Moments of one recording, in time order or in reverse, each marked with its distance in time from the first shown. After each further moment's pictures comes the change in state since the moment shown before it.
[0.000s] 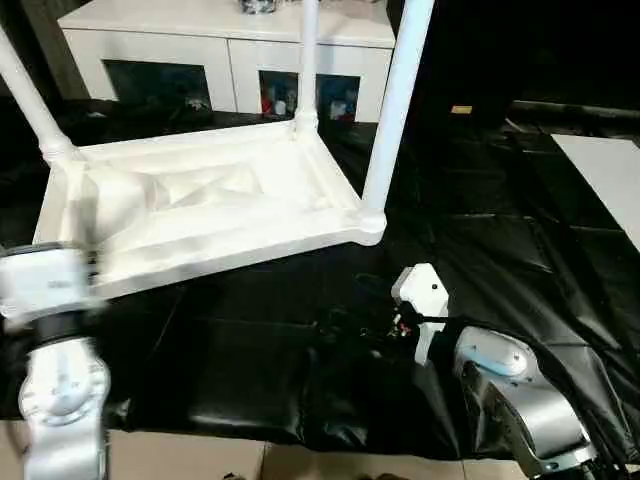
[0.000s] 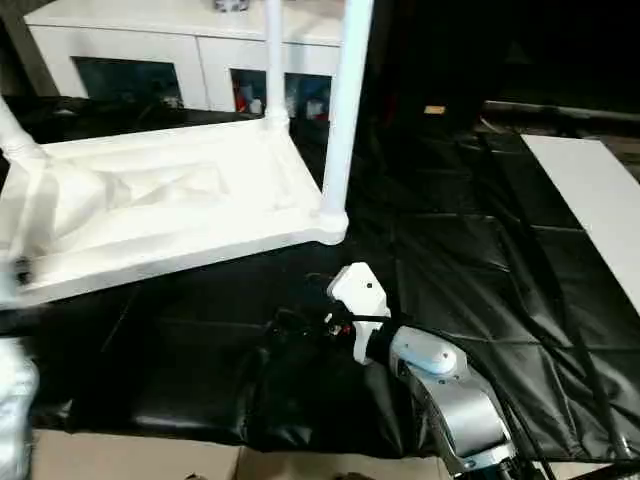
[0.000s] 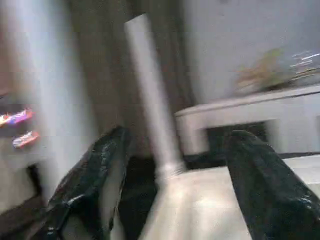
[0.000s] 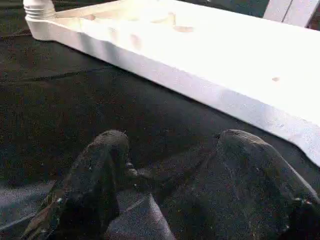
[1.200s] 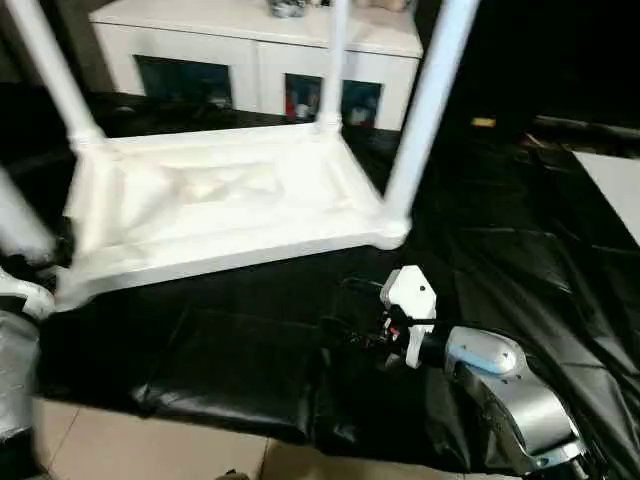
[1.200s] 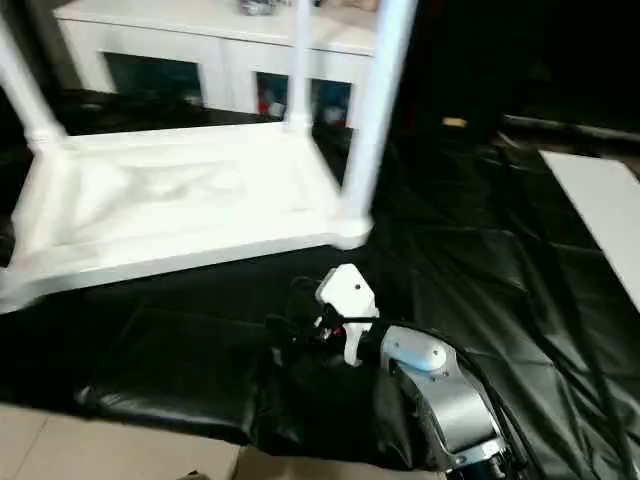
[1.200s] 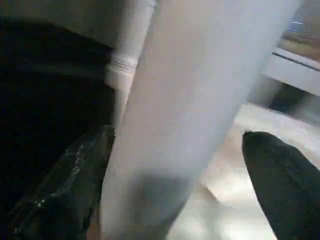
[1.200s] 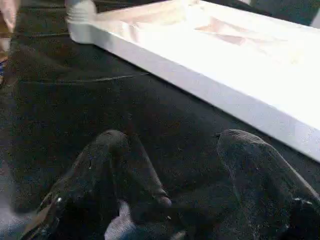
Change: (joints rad) left arm -0.178 0.294 0.186 0.395 -0.672 0.478 -0.801; right arm -0.020 0.012 0.032 0.025 -0.001 -0.005 0.040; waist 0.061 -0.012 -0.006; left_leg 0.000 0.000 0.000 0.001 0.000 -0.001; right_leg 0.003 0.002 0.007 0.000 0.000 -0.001
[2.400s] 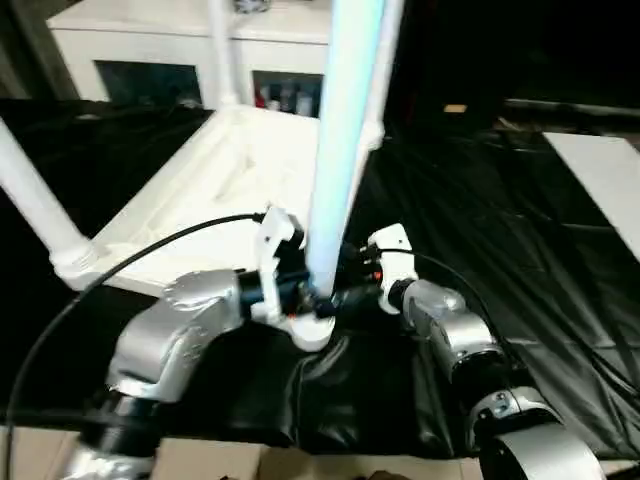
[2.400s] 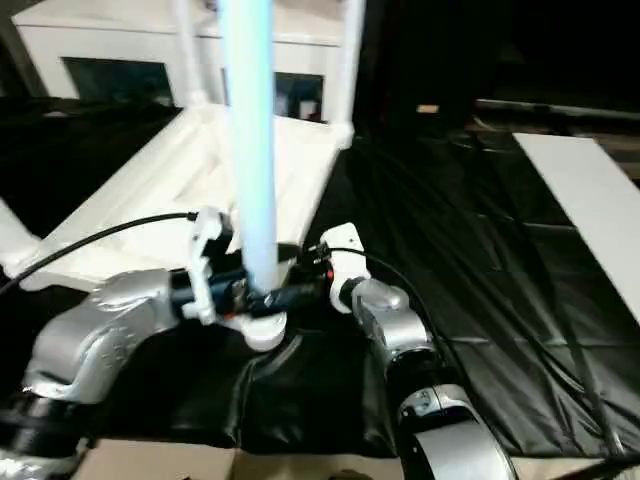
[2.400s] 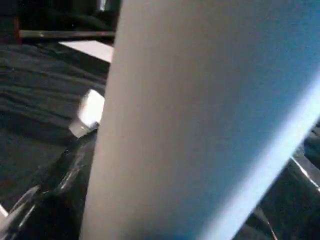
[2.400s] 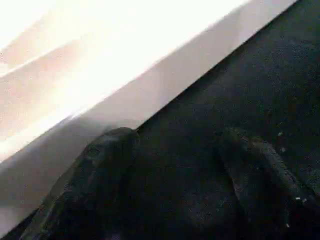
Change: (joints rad) left arm -0.230 -0.196 -0.752 -0.253 0.049 0.223 -0.299; right arm -0.472 0.254 -0.184 0.918 -0.088 -0.091 -0.258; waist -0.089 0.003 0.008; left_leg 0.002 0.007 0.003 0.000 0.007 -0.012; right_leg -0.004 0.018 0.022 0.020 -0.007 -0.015
